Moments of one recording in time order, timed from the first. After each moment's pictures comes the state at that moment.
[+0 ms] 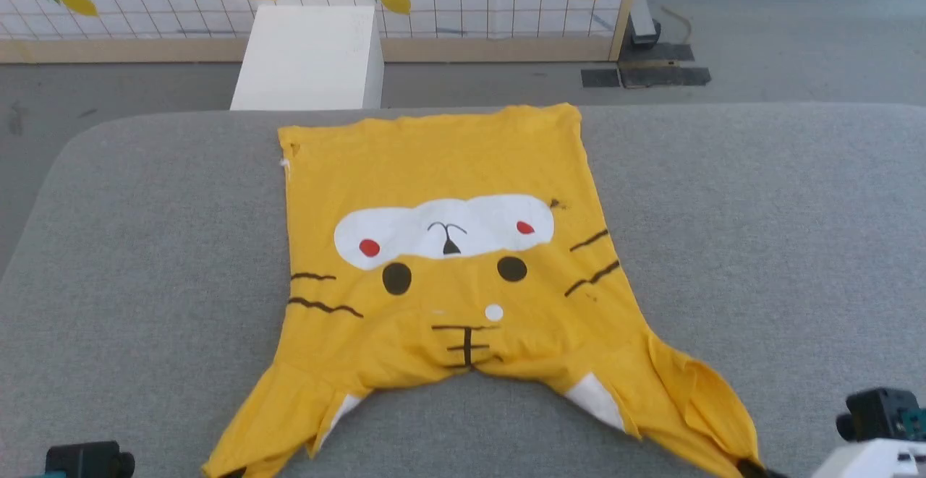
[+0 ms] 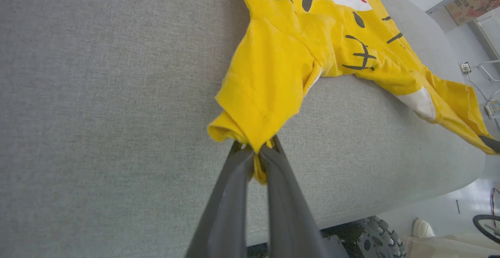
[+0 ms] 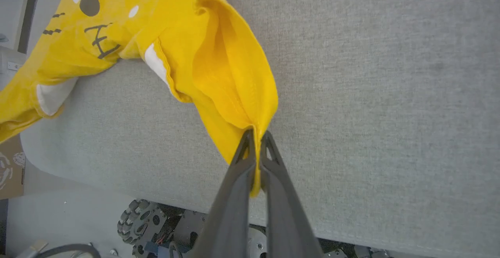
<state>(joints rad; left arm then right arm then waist) 0.32 0.86 -0.40 -0.33 -1.21 0.12 0.07 0.30 -0.05 -0.17 -0.37 0.50 0.13 0.93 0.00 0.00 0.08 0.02</state>
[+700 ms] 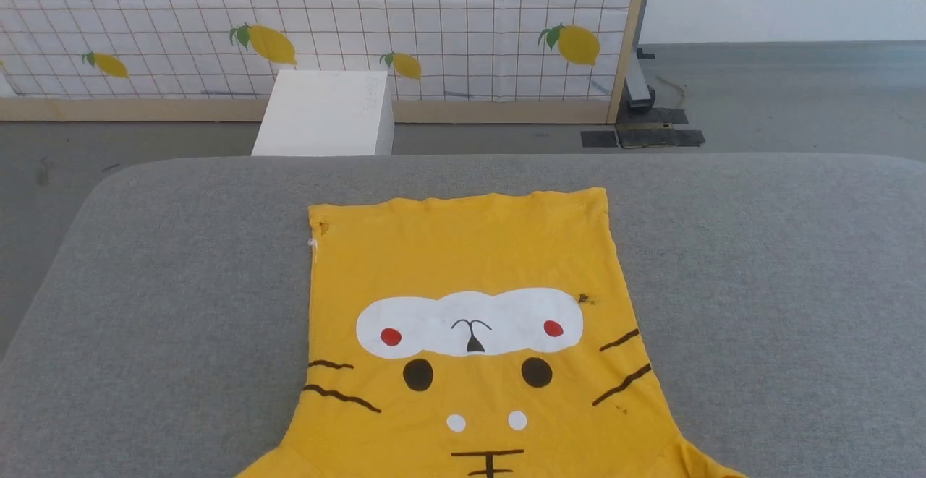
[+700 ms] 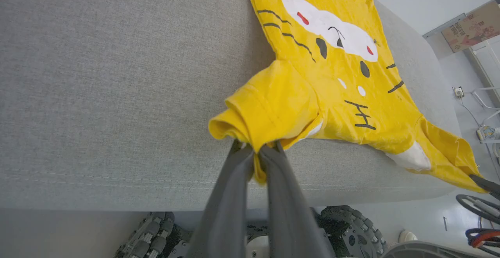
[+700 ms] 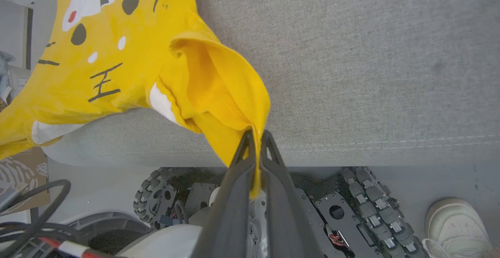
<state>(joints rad) 0.57 0.94 -0.30 -0.46 -1.32 0.18 0.01 0.53 -0.05 -0.34 -0.45 0.65 0.13 1.04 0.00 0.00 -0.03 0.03</state>
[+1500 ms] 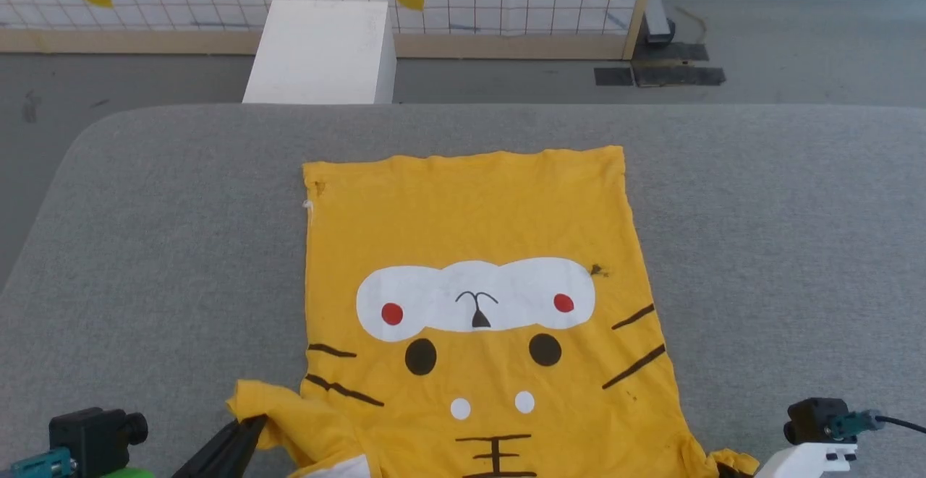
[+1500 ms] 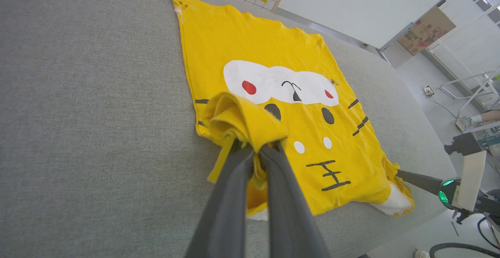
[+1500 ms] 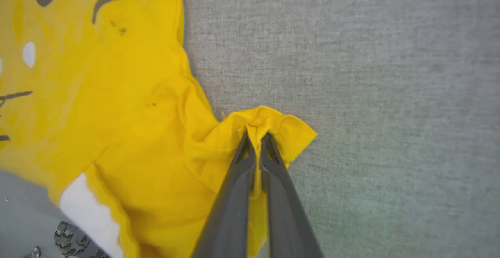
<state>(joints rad) 0.26 0.82 -0.40 -0.43 -1.13 0.10 -0.03 0.18 -0.11 -0.07 0.08 0.35 0.13 0.64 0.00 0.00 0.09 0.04</state>
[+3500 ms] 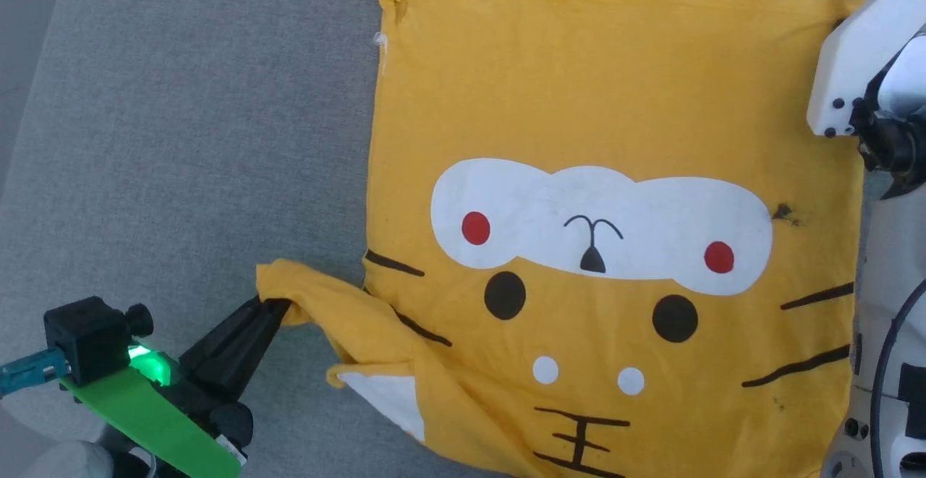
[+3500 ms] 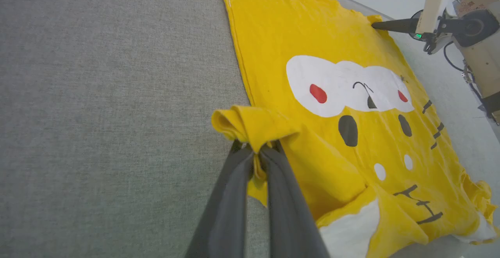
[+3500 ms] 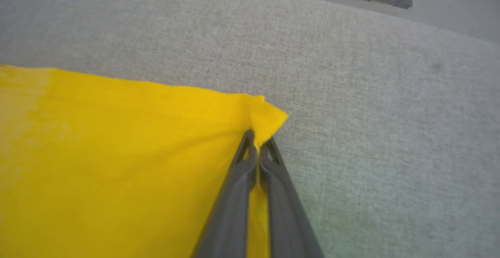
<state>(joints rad) -0.05 0.80 -0.45 -0.35 -1.04 -0.12 -0.10 -0.79 -0.06 -0.26 0.22 -0.15 0.13 0.82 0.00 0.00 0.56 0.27</state>
